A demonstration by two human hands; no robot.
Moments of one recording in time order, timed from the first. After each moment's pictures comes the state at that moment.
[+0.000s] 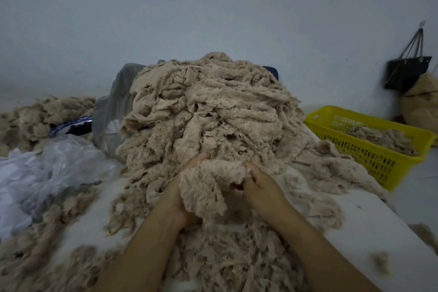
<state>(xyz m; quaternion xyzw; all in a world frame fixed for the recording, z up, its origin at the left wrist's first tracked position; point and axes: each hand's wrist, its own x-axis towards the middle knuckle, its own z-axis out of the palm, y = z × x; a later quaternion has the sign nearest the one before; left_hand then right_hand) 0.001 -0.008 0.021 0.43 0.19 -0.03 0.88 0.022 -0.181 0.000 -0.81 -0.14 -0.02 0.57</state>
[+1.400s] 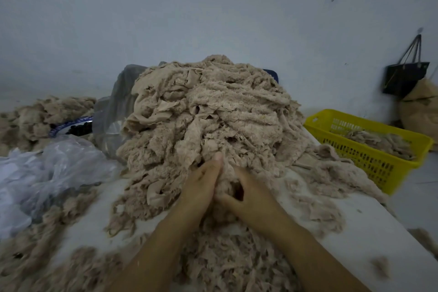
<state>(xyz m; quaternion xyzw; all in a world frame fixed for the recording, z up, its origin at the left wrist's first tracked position) 0.005 -0.026 0.019 0.73 -0.05 0.05 0.68 0.019 -0.171 -0.005 -0.88 -0.24 -0.07 0.41</state>
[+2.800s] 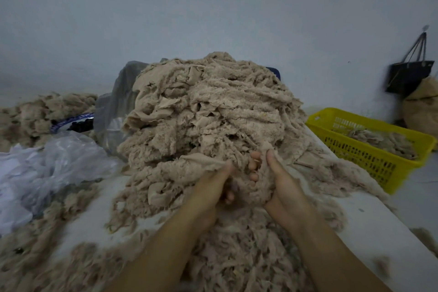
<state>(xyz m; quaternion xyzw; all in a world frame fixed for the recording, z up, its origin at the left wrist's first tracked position) 0.024 -0.044 0.005 0.67 0.09 -0.04 0.74 0.036 -0.191 0.008 -0.41 -0.02 0.12 0.90</state>
